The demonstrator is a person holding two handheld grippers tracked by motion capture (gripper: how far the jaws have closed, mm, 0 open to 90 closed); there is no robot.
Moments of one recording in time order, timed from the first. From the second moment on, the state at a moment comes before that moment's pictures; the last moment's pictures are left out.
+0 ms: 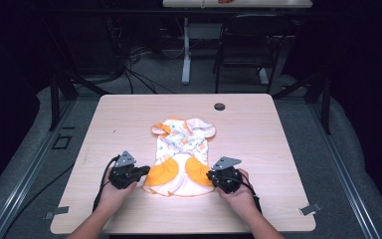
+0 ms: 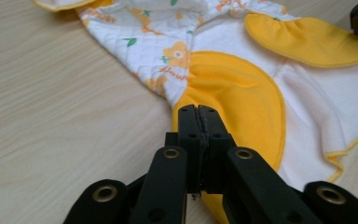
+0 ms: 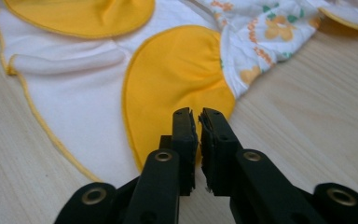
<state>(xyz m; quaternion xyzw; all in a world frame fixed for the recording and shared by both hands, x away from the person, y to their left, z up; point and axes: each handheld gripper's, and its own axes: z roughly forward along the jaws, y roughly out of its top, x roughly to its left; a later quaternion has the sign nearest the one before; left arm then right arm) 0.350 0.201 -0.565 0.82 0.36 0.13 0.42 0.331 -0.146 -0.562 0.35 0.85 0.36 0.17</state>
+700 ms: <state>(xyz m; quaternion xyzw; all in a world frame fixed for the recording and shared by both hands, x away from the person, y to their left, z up) 0.378 0.172 -0.580 0.84 0.35 0.11 0.39 0.369 -0.116 -0.572 0.34 0.87 0.34 0.14</state>
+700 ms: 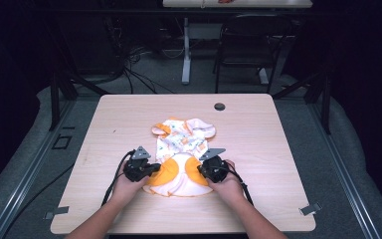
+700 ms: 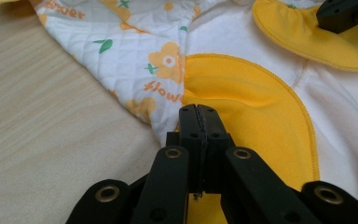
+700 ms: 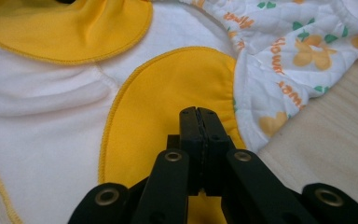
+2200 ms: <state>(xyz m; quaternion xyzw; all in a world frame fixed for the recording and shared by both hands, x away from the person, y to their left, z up) 0.353 0.167 -0.546 0.86 0.32 0.06 0.40 0.344 -0.131 -0.534 0.31 0.88 0.35 0.10</state>
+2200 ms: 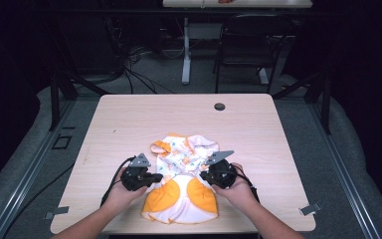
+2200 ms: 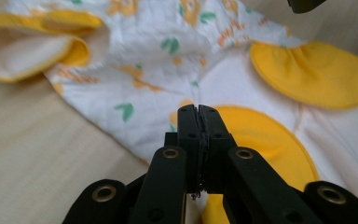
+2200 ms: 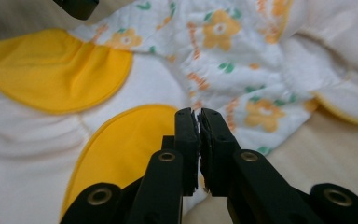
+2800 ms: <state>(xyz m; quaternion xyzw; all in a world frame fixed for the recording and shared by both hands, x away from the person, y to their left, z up) 0.450 0.143 -0.527 0.85 0.33 0.09 0.40 0.434 -0.109 -0.518 0.33 0.88 0.31 0.13</state>
